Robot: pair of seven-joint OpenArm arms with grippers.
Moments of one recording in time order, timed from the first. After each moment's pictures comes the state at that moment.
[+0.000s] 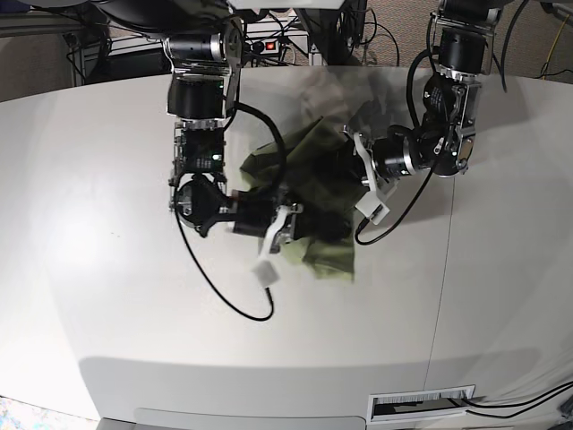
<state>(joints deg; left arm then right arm) -2.5 -9.5 6.9 73.4 -45.7 -43.8 51.3 16.9 -6.3 7.8 69.7 65.0 37.0 -79.0</state>
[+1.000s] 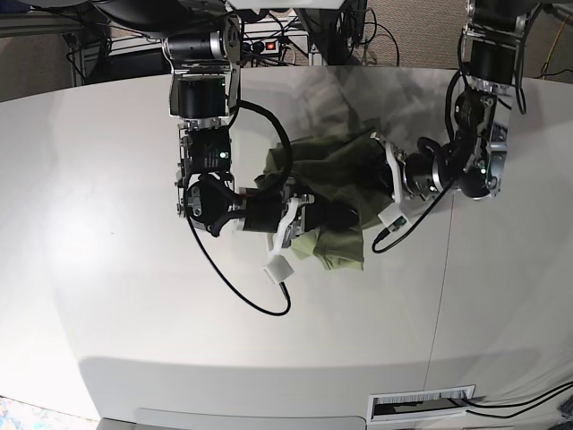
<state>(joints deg) -5.4 -17.2 7.1 82.8 -42.5 -43.3 60.1 16.7 -5.9 4.3 69.7 62.5 37.0 -79.0</state>
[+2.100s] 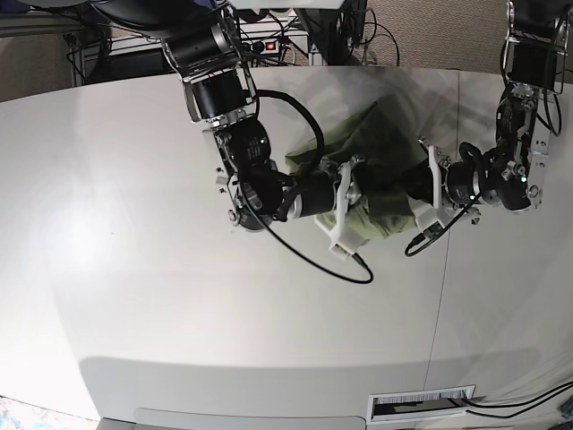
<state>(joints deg) -5.2 -28.6 7.3 89.7 -45.0 -42.0 64.4 16.9 -5.9 -15.6 69.7 52.5 38.9 -72.9</state>
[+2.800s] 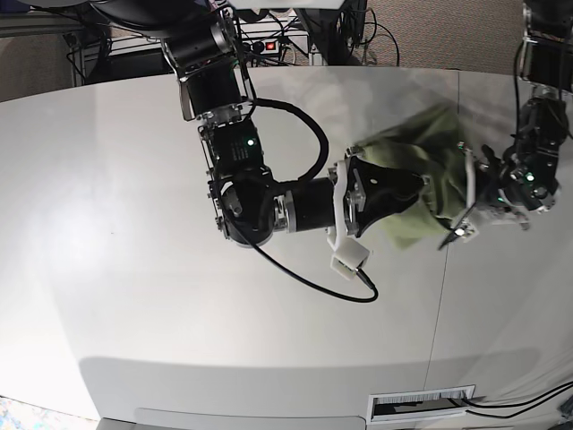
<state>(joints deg) -4.9 -35.5 7.3 89.7 -21.2 -34.1 63.3 16.9 -5.8 -15.9 85.1 69.2 39.7 -79.3</state>
